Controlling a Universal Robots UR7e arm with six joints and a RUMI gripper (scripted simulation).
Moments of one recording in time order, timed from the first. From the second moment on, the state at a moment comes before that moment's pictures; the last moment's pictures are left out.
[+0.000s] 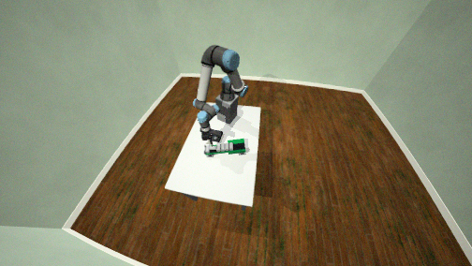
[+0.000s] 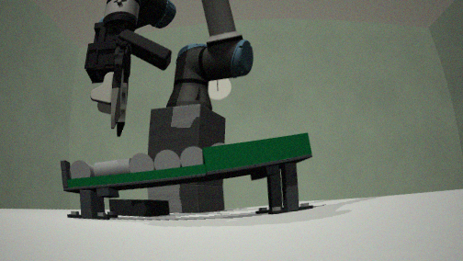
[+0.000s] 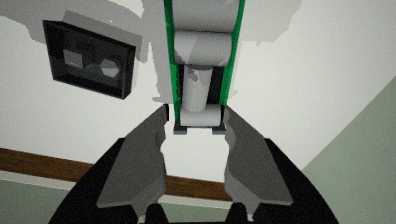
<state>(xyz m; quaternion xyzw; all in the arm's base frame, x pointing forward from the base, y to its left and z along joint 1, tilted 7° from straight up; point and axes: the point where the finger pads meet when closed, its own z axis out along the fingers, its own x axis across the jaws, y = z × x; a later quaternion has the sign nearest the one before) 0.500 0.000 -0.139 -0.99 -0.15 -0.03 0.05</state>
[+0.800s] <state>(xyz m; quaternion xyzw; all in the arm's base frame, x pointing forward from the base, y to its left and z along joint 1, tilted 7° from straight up) 0.502 0.005 -0.186 -0.99 -0.15 -0.02 0.05</state>
